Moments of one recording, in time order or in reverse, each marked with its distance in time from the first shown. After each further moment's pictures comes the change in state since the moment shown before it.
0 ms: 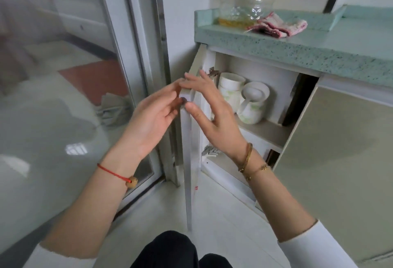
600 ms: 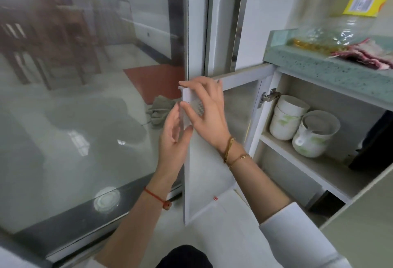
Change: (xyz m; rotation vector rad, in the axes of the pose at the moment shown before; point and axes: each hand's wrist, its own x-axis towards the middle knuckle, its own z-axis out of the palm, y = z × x) left_hand -0.023 -0.023 -0.079 0.461 0.553 0.305; right_hand 0.079 0.005 0.135 -0.075 -0.043 -0.025
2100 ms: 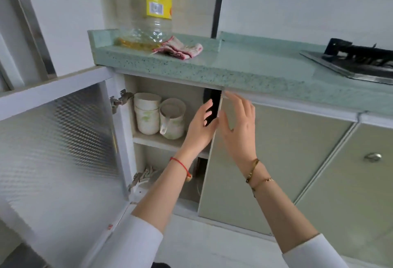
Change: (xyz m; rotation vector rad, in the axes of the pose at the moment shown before) left_hand -0.064 0.013 0.299 -0.143 -0.986 -0.099; right_hand -0.151 0.049 -0.261 -0.751 0.537 0.513
